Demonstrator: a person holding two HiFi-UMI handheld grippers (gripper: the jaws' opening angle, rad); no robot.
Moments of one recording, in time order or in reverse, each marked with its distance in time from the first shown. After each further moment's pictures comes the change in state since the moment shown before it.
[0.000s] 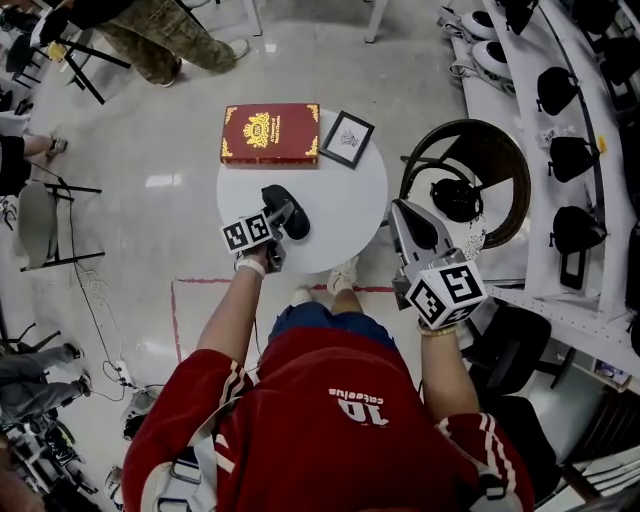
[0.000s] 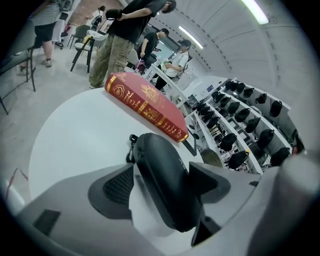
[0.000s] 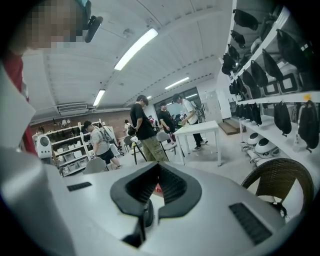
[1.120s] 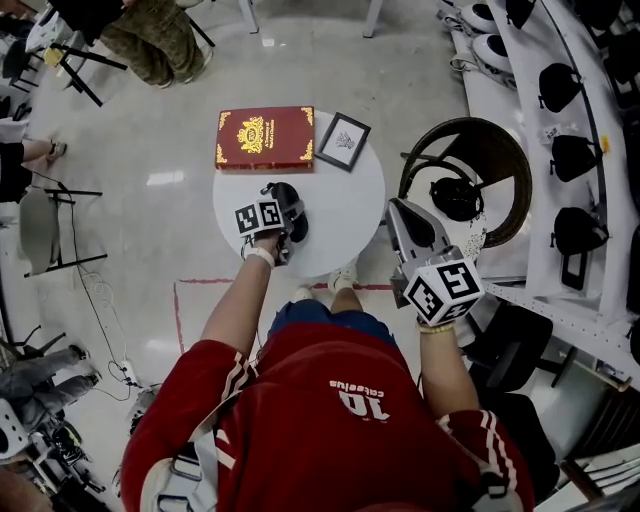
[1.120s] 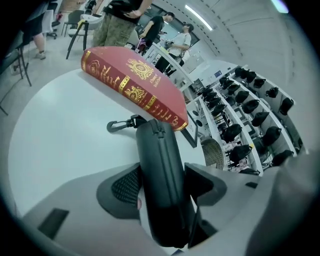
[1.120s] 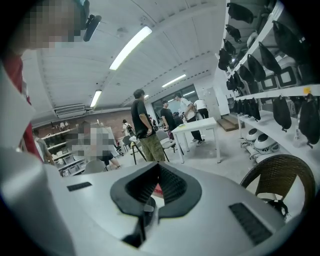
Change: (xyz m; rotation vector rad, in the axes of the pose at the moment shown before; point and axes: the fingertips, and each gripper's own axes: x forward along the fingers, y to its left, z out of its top) left arm 0.044 -0.027 -0.011 -0.029 0.211 0.042; right arm 0.014 -0.027 0.000 0.039 0.021 -0.006
